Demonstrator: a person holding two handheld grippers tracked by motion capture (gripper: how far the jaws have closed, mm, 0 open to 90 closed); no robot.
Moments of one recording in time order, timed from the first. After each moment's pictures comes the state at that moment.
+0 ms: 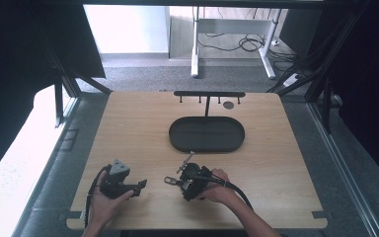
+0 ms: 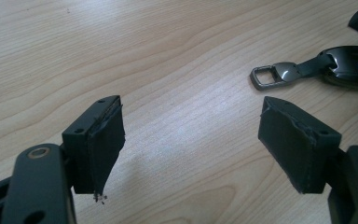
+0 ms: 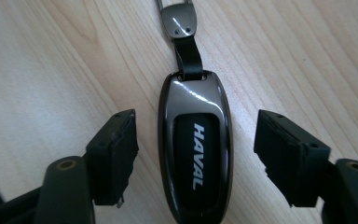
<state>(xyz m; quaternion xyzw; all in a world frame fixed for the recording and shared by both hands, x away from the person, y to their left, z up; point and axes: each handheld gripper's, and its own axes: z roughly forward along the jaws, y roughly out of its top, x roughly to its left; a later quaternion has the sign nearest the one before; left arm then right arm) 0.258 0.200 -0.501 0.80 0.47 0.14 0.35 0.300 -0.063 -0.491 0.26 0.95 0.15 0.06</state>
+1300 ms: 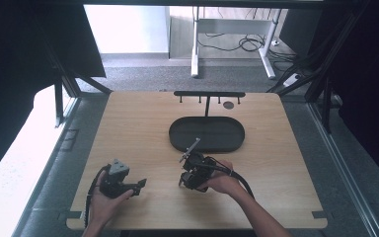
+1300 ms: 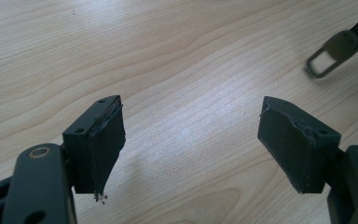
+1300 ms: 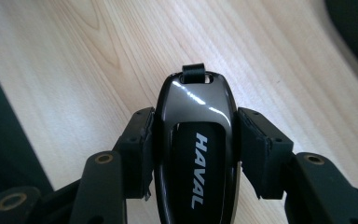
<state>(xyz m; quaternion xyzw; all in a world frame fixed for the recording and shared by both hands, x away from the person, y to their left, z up) 0.259 0.201 -0.501 0.79 0.47 0.14 0.35 0.315 -0.073 -0.451 0.25 0.95 0.19 0.02</state>
